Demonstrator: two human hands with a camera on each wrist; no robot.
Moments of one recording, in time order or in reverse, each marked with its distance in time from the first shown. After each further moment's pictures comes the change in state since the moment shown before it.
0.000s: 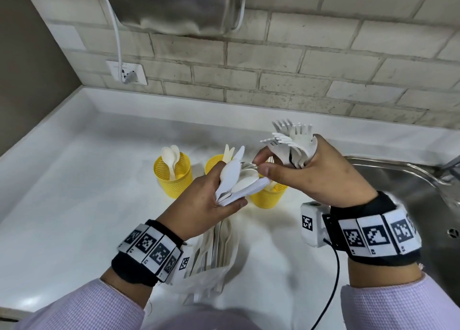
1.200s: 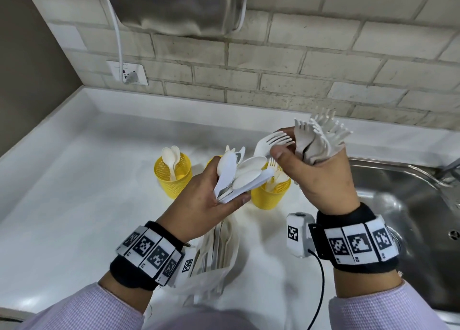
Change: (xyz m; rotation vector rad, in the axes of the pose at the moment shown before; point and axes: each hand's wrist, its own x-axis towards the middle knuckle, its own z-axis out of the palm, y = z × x) left_hand -0.003 0.022 -0.005 -0.125 0.069 0.019; right_hand 0.005 0.018 0.021 0.239 0.401 -0.195
